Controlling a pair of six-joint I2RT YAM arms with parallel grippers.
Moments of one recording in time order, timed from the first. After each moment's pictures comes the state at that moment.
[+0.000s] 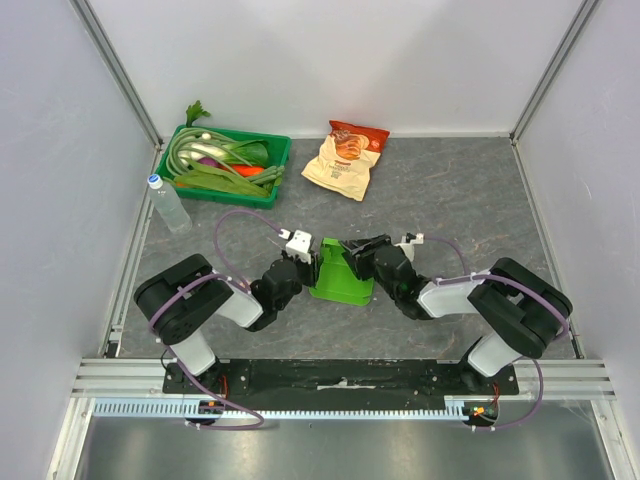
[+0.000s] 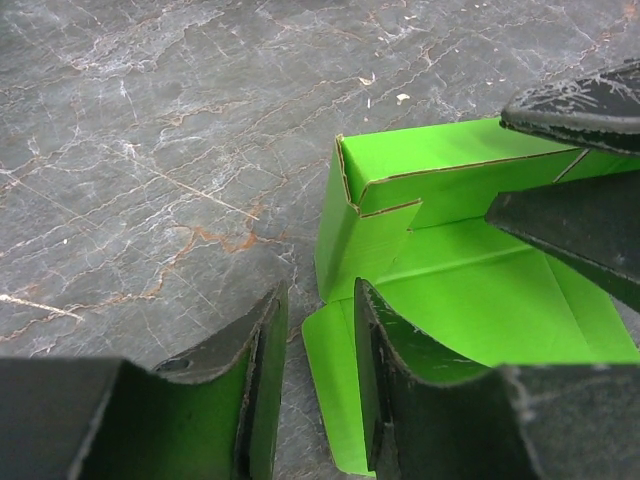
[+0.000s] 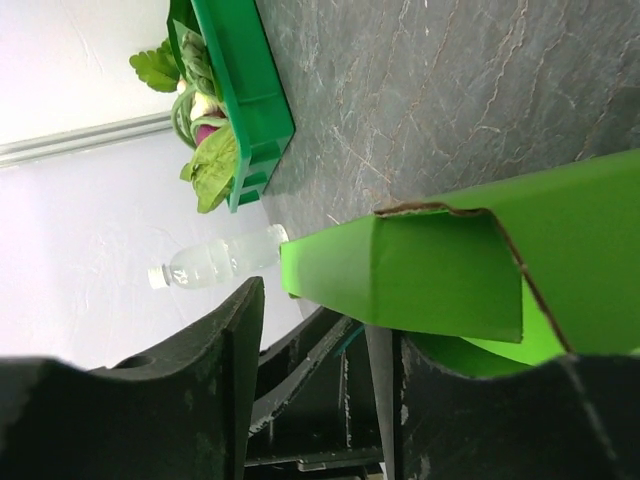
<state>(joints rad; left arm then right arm) -0.83 1.68 0.36 1.06 -0.33 -0.21 0.79 1.57 0.46 0.74 0.32 1.66</state>
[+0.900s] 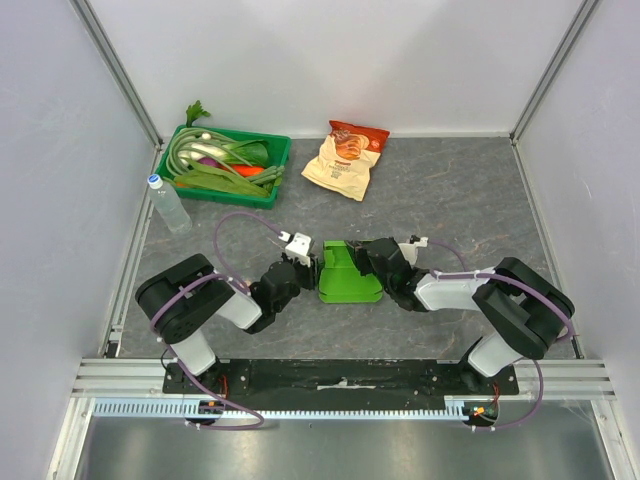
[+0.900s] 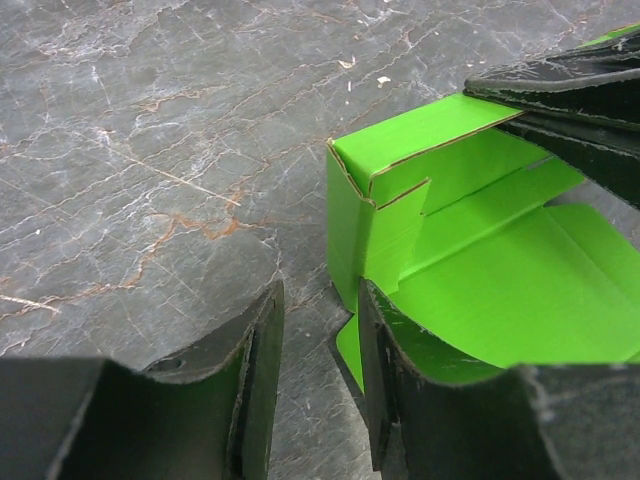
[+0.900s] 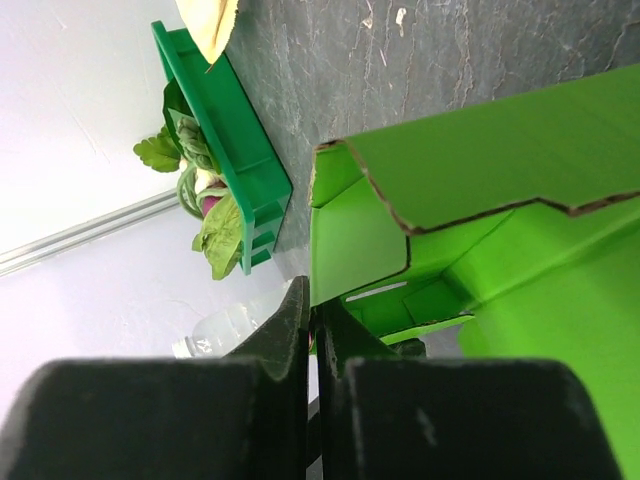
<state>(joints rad) -0.83 1.69 0.34 1.09 -0.29 -0.22 0.79 1.56 0.56 0.49 0.43 1.85</state>
